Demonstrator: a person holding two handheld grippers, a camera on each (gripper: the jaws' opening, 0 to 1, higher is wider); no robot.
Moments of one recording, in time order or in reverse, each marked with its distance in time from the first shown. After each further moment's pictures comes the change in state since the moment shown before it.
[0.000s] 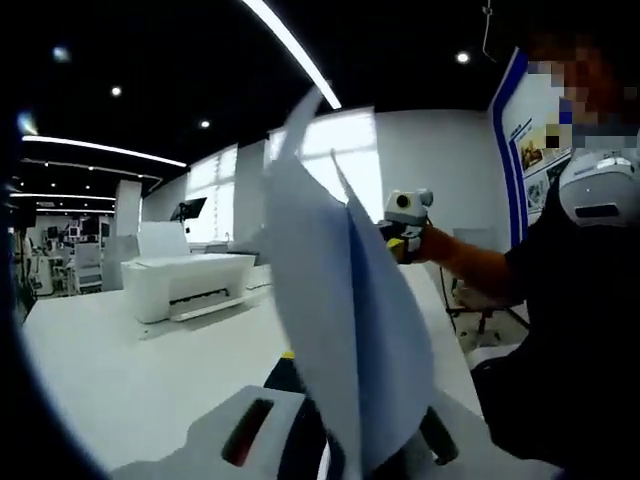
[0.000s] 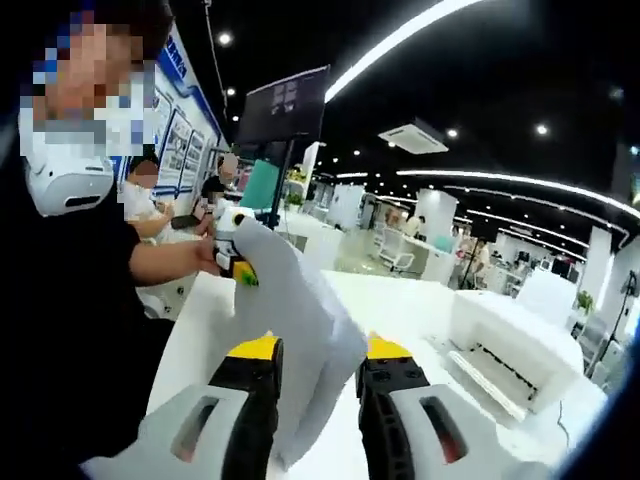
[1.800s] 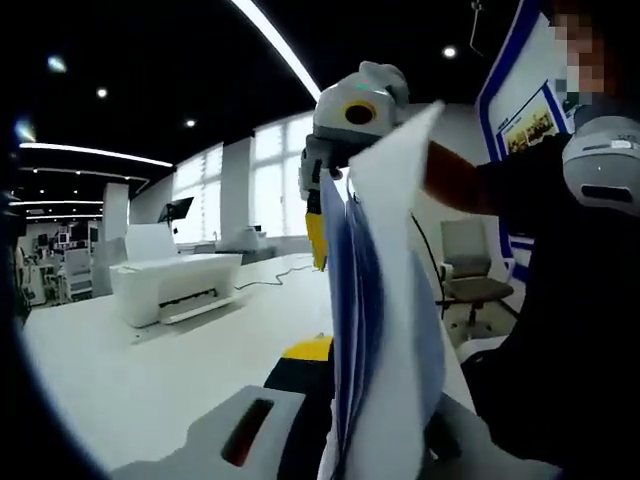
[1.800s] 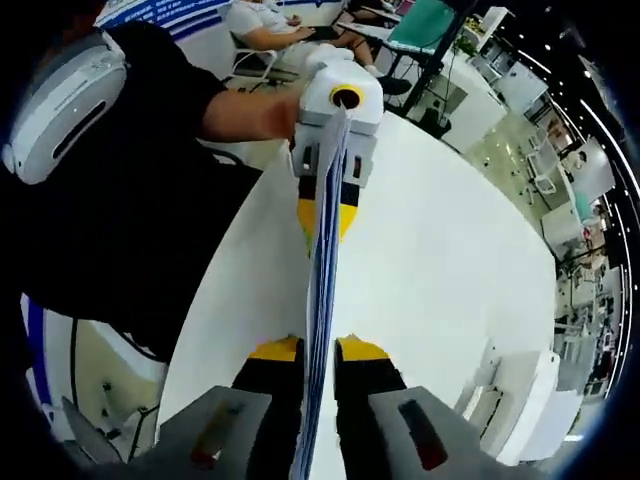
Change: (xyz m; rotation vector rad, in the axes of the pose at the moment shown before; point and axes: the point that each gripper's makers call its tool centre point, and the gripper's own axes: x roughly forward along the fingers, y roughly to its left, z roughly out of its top) left arm 0.002 -0.010 -0.001 0.023 0.026 -0.050; right arm 0.102 0.060 0.012 -0.422 0.872 0.592
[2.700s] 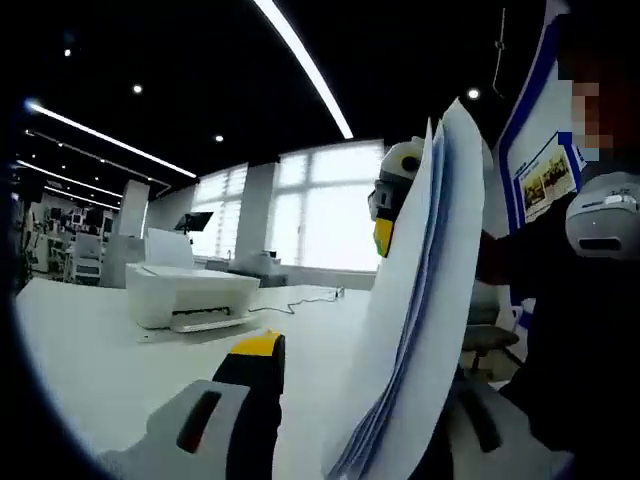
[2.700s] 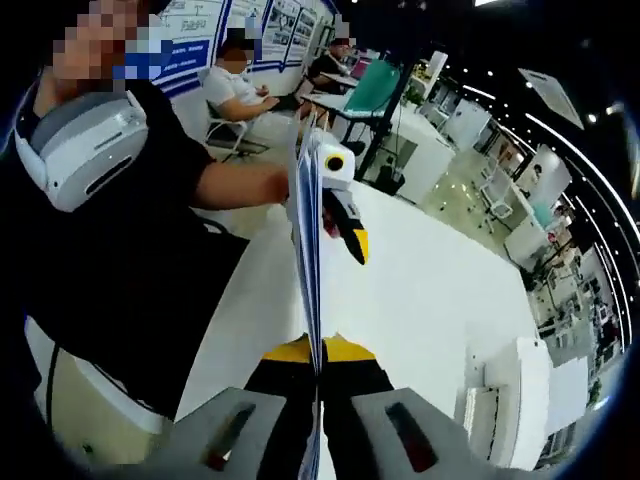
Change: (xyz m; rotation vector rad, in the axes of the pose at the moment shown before) left arm -0.028 0.022 0.037 -0.148 -0.240 0.069; right arm -0.080 0.019 -0.002 0.138 -0.476 -0.210
